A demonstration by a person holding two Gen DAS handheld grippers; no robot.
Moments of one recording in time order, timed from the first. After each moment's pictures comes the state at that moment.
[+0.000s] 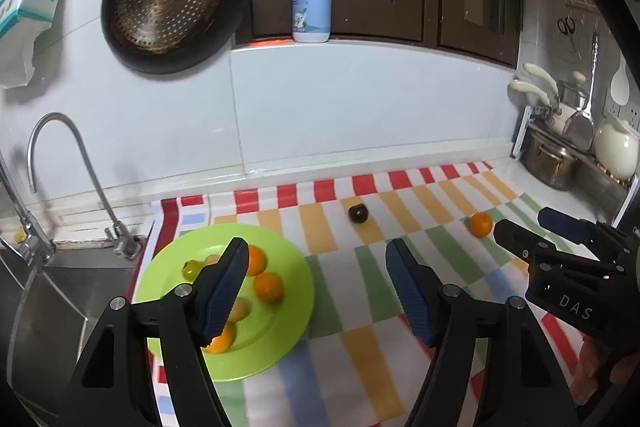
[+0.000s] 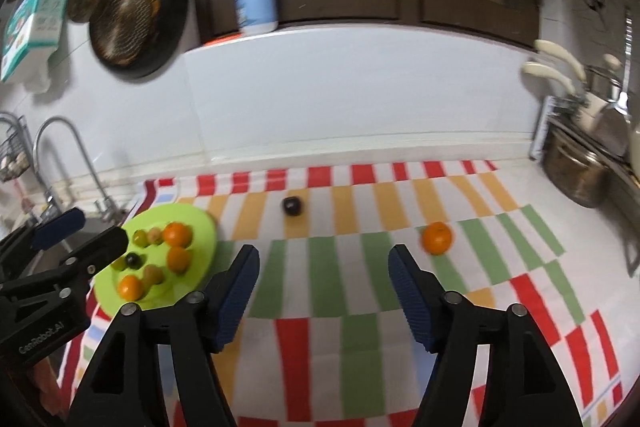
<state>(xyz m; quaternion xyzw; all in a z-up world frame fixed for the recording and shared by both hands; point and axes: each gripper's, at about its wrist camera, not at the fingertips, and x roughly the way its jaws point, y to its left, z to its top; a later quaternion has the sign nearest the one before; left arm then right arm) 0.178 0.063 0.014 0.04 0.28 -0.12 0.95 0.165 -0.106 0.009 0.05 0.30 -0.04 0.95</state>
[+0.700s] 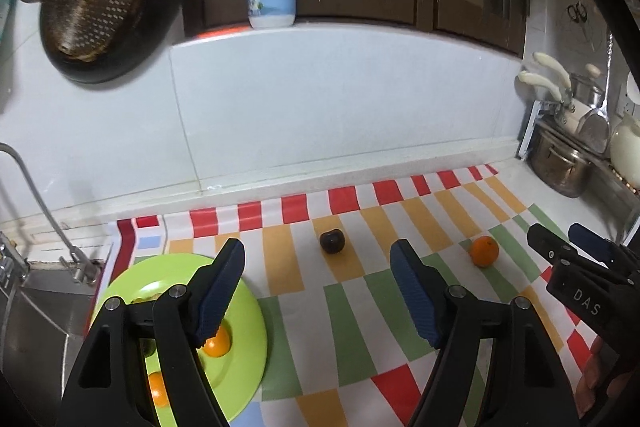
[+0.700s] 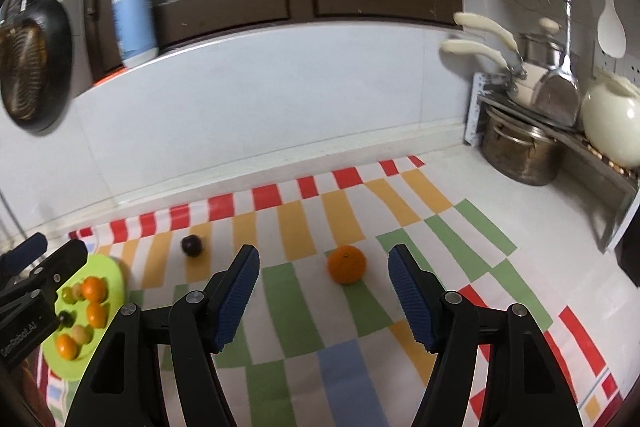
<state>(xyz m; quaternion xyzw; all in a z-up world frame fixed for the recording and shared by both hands) 0.251 0.003 -0.002 0.05 0.30 -0.13 0.94 0.205 -0.184 -0.007 0.09 0.30 -0.16 0.94</state>
